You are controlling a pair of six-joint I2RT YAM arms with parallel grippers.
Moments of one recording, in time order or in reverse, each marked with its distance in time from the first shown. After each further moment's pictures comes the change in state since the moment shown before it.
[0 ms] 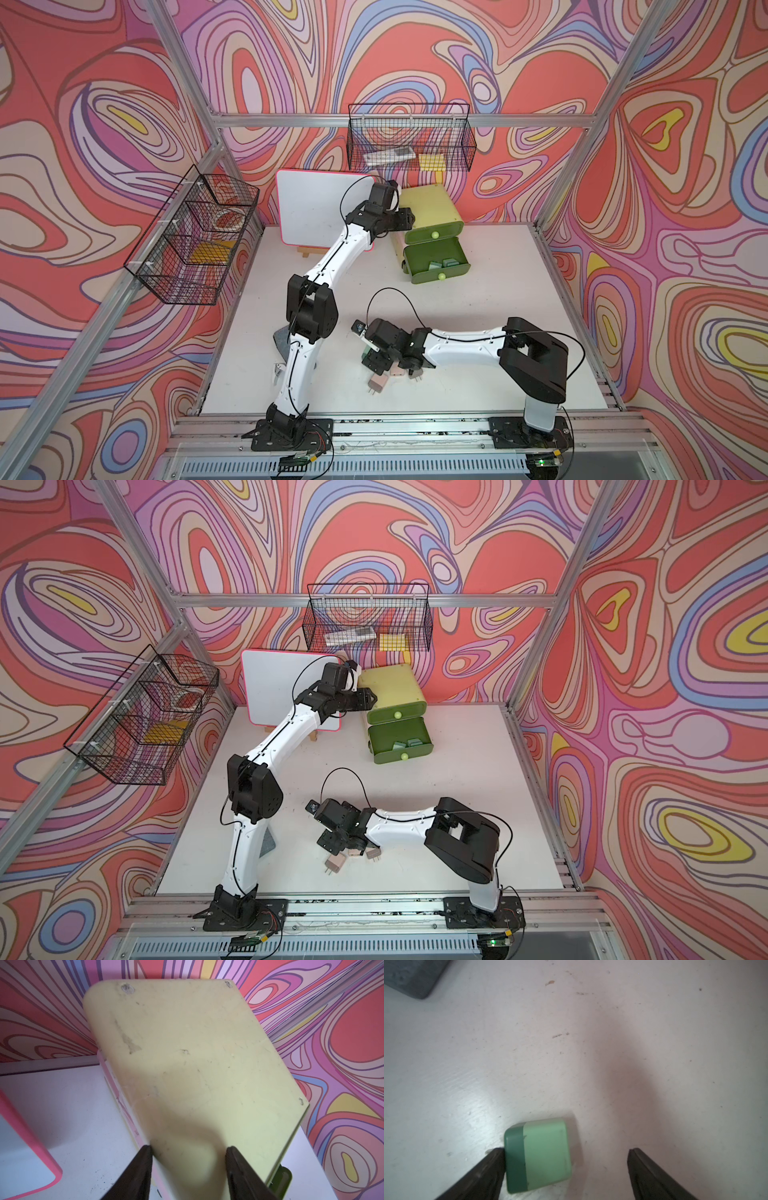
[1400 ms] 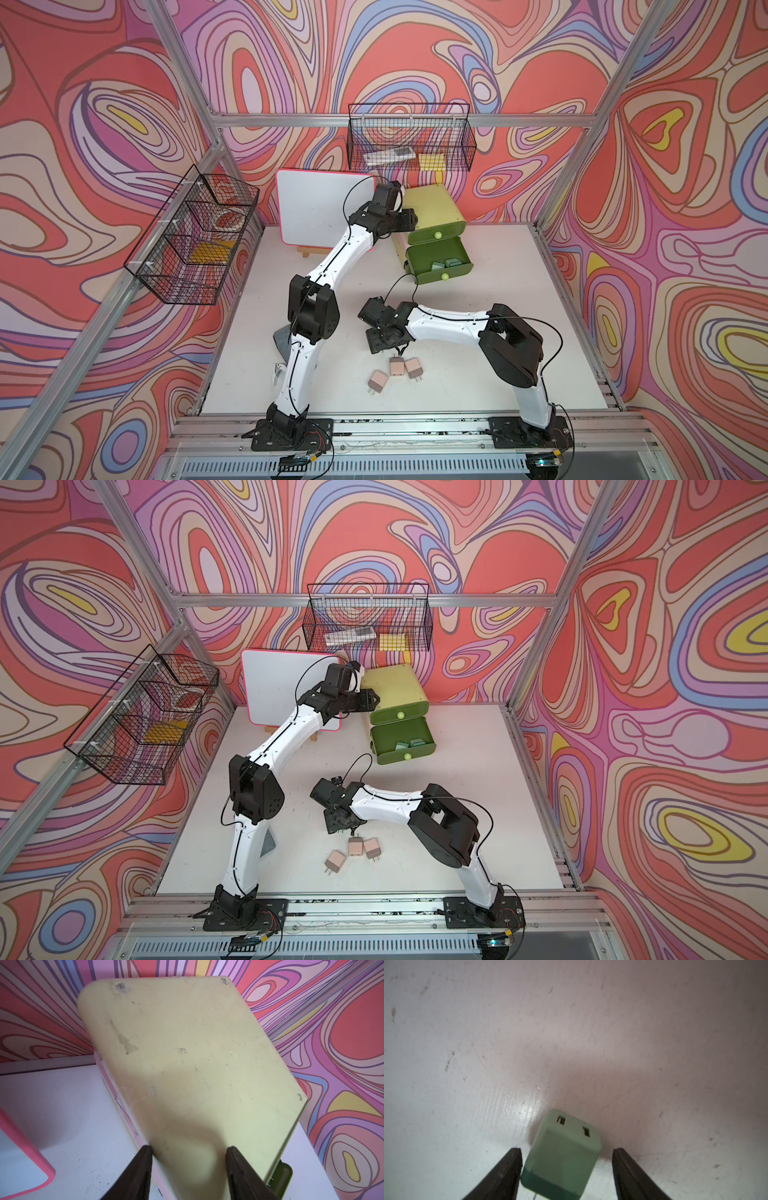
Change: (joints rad) left arm -0.020 0.000 0.000 0.000 -0.020 0.000; right arm -0.079 0.183 0.337 -0.462 -0.085 0.699
